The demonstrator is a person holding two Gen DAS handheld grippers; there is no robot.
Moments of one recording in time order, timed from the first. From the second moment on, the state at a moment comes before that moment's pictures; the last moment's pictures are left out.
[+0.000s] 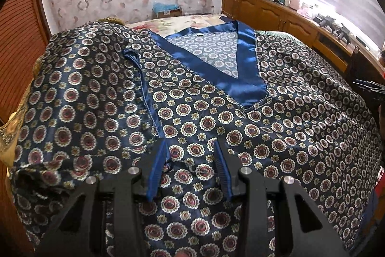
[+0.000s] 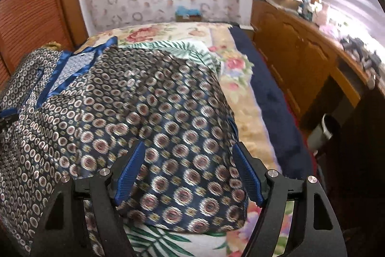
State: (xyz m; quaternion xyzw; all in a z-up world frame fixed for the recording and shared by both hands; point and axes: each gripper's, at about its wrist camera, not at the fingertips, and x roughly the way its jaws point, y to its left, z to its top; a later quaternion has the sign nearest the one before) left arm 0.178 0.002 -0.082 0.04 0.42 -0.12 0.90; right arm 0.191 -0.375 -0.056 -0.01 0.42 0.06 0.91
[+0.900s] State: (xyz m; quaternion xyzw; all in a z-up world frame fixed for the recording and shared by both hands) left arm 0.187 -0.008 -0.092 0.05 0.42 -0.13 0.89; right arm 0.147 -0.401 -0.058 0.00 0.41 0.06 0.91
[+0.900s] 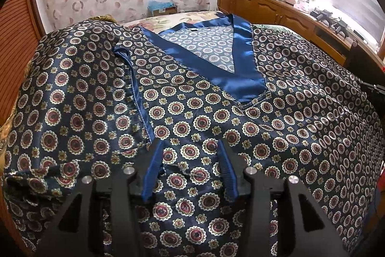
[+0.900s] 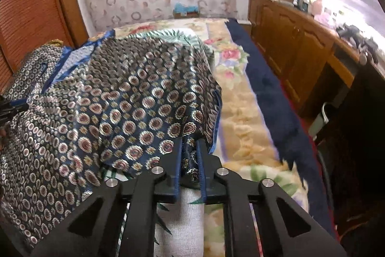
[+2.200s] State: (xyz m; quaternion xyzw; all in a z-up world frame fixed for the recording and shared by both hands) left arm 0.151 -0.012 -0.047 0.05 0.36 -0.14 0.92; right arm 0.185 -0.269 -0.014 -0.04 0.36 0.19 0.91
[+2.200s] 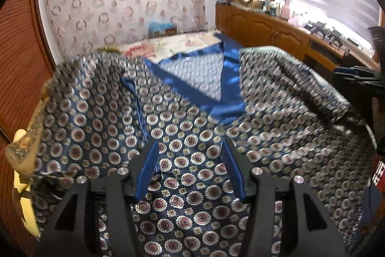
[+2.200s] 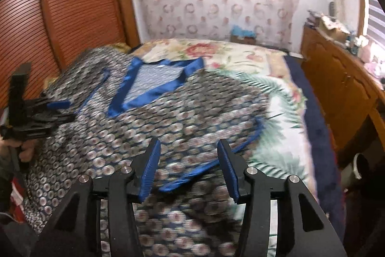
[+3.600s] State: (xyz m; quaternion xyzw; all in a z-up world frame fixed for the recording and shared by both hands) left arm 0.134 0.063 0.006 -0.01 0.29 -0.08 0.95; right arm 0.283 -0.255 -0.009 -0.06 0.37 0.16 0.91
